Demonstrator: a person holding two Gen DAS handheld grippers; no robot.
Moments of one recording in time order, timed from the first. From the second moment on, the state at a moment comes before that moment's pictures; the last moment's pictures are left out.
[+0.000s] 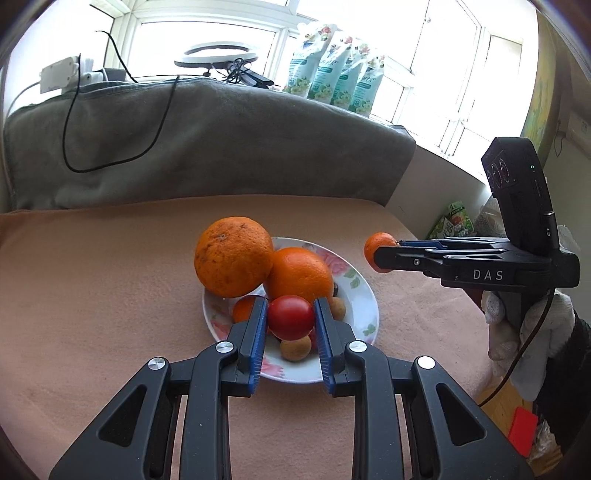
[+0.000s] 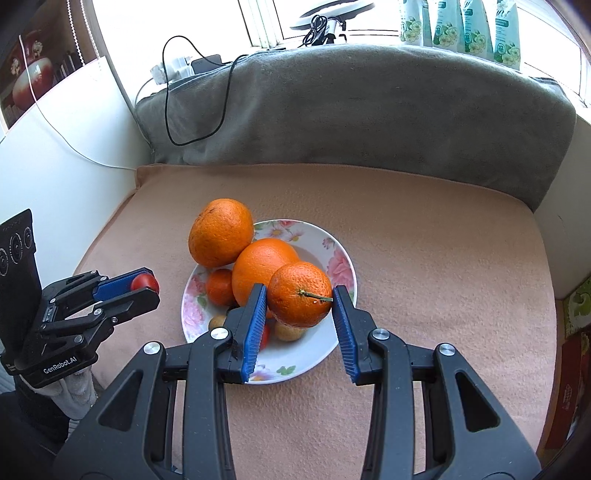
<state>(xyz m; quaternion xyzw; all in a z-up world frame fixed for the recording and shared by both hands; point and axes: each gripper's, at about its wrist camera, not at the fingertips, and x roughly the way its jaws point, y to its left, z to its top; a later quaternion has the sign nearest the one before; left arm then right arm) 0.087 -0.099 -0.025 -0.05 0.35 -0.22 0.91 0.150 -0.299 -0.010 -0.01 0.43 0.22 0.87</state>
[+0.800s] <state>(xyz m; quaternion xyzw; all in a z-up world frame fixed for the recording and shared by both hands) 0.108 -0.153 -0.045 -0.02 0.38 -0.24 0.89 0.187 -0.303 -0.041 0.00 0.46 0.24 0.86</state>
